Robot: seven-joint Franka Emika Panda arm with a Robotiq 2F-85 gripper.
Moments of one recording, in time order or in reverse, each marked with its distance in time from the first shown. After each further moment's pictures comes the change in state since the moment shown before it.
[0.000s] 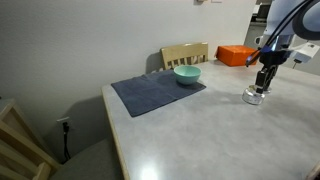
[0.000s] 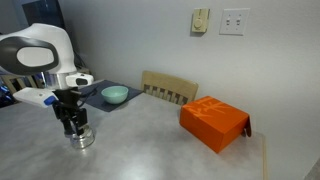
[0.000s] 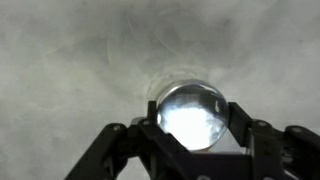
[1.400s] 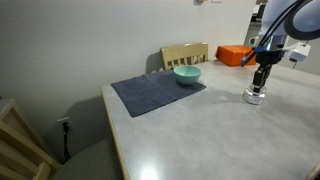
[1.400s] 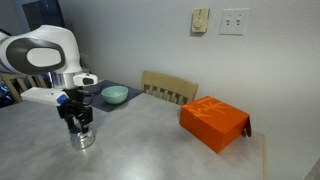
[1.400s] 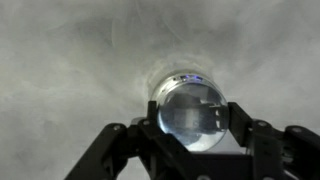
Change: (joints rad) arm -0.005 0.044 0.001 0.058 0.011 -0.021 -0.099
